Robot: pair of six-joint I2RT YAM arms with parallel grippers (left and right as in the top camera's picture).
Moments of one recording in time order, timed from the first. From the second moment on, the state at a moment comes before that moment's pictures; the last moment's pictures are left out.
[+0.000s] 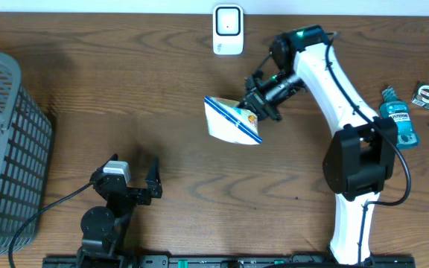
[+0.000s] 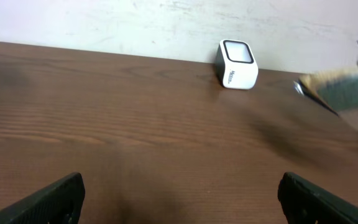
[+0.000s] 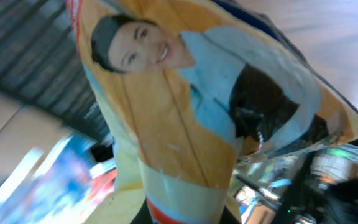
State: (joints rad) left arm -0.14 0.01 0.07 -0.24 0.04 -0.17; right arm 0.28 2.18 1.99 -1.70 -0.96 0.45
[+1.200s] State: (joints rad) left arm -0.14 0.01 0.07 -0.24 0.04 -0.17; right arm 0.32 2.19 1.98 -0.49 0.18 1.09
